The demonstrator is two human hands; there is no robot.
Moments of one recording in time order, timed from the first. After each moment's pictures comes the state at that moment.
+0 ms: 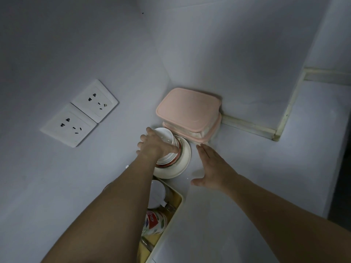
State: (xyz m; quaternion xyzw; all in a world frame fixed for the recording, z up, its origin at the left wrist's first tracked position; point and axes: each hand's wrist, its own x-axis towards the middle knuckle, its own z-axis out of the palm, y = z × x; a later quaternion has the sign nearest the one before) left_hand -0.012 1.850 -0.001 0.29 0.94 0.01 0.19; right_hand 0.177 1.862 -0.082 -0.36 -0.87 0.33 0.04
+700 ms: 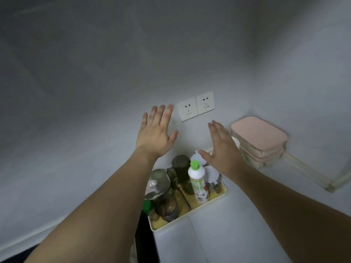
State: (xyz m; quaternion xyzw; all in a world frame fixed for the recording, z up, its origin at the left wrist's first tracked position) left_hand -0.005 1.568 0.177 0.42 0.87 0.02 -0.23; right_hand 0.140 1.729 0.108 -0.16 -0.94 0.19 0.24
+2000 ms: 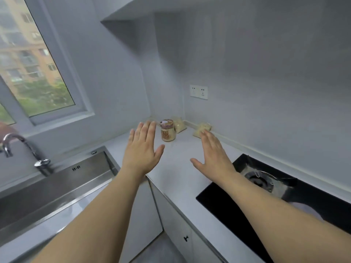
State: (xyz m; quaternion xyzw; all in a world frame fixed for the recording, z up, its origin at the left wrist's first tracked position) left_hand 0.277 0.635 0.153 -0.21 0.94 -0.04 -0.25; right_hand 0.143 0.831 0.123 0.44 -0.85 0.27 0.10
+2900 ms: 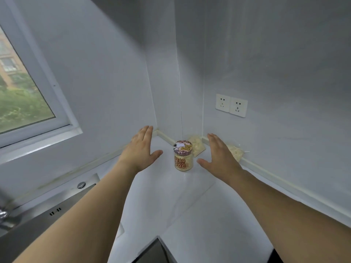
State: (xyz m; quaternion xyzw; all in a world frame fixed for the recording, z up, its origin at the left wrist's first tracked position) left_hand 0.082 0.328 0.148 -0.22 0.96 0.06 -0.14; right_hand -0.067 0.549 0.116 0.40 -0.87 0.29 0.02
